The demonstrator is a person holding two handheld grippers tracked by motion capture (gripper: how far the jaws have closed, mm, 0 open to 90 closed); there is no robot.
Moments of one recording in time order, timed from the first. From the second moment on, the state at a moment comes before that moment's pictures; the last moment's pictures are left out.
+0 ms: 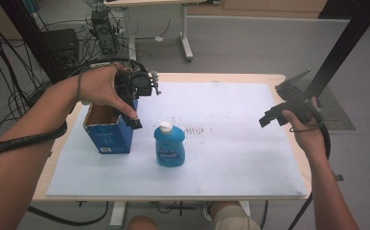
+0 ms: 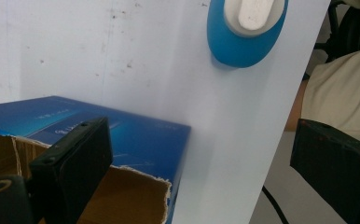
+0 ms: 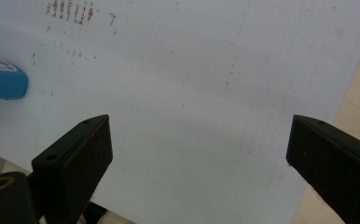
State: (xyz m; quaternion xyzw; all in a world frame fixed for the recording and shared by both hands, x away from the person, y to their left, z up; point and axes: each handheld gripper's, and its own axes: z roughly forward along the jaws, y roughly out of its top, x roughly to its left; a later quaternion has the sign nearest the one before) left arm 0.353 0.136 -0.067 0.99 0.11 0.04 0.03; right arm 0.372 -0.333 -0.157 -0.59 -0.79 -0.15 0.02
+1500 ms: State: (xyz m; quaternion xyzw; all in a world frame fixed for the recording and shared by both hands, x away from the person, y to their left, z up) left arm 0.365 0.054 -0.071 1.00 0.05 0.01 0.04; right arm 0.362 -0.345 -0.156 -0.60 -0.79 -0.16 0.01
